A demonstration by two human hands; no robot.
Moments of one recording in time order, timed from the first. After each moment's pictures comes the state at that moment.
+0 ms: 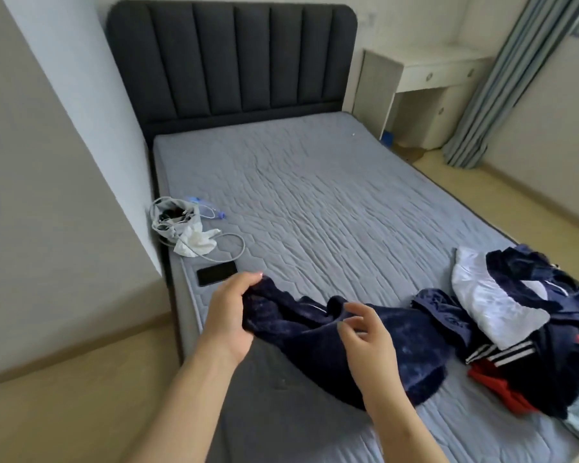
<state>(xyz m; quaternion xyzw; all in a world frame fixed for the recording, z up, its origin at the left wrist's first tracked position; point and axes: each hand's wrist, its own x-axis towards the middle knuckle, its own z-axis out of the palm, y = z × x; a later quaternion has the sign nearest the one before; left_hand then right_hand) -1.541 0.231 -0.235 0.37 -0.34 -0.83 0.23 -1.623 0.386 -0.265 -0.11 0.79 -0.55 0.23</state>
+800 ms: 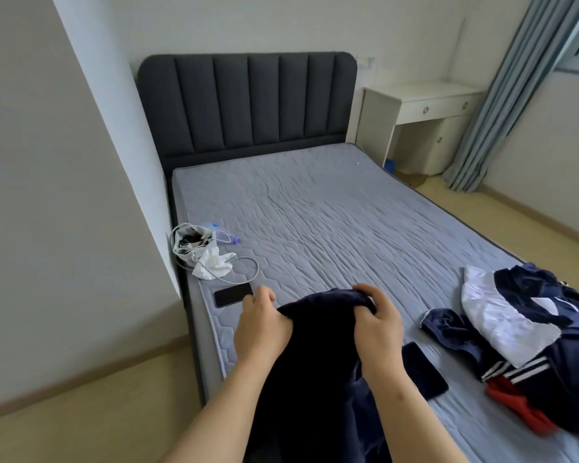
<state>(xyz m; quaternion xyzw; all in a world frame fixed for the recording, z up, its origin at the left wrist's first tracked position) -1.521 0.234 -0.251 0.48 -0.79 -0.36 0.12 -1.600 0.358 -0.222 -0.10 0.76 -0.62 0.13</state>
